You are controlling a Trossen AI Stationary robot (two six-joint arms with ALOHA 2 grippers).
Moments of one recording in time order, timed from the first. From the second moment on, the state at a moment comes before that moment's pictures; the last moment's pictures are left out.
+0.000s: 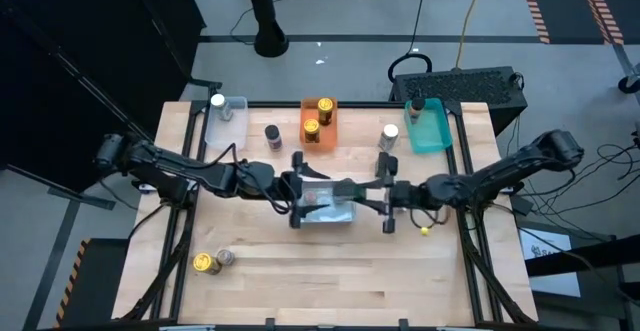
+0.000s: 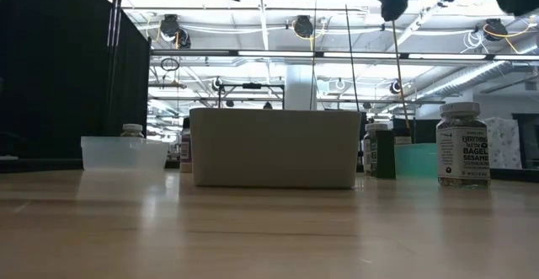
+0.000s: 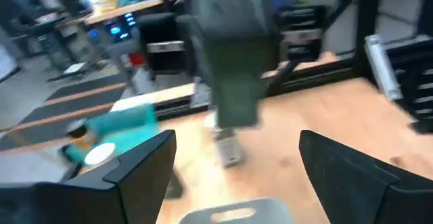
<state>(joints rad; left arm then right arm) -0.17 1.43 0.94 0.31 -0.16 0.22 0.30 1.17 0.48 0.81 0.36 -0.13</state>
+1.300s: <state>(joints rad) -0.11 1.65 0.97 0.83 -0.01 0.29 0.33 1.24 0.40 1.10 0.40 -0.27</state>
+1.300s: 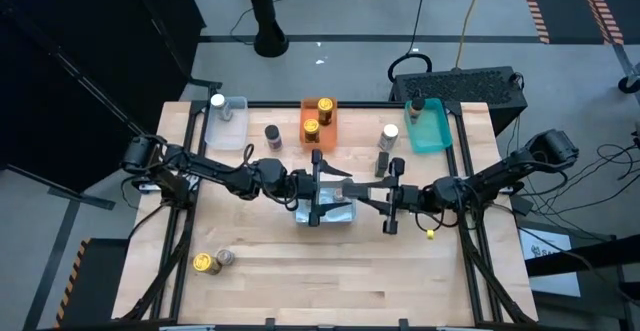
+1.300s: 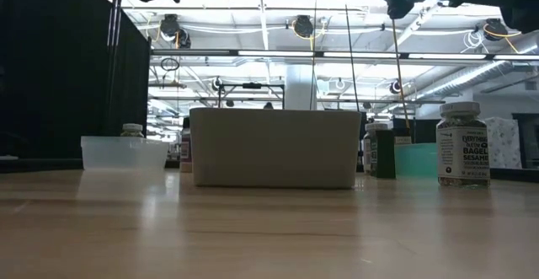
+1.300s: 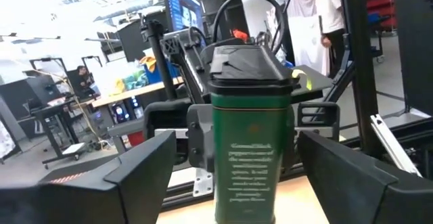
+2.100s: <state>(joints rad) -0.10 1.66 0.97 0.84 -0.02 0.27 0.30 1.24 0.40 1.02 0.39 -0.20</state>
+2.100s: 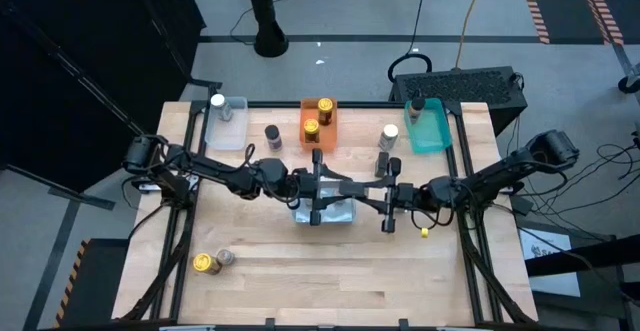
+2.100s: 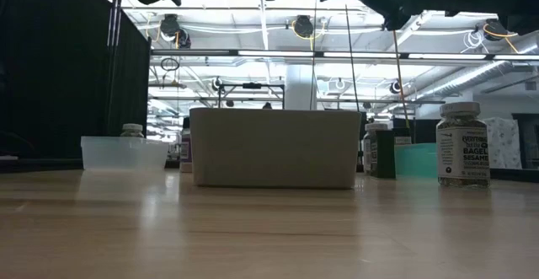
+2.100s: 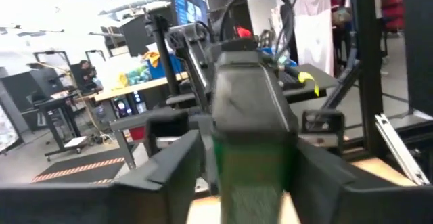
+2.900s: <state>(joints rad) -0.10 1.66 0.97 0.82 -0.02 0.32 0.30 1.24 0.40 0.99 0.42 -0.17</state>
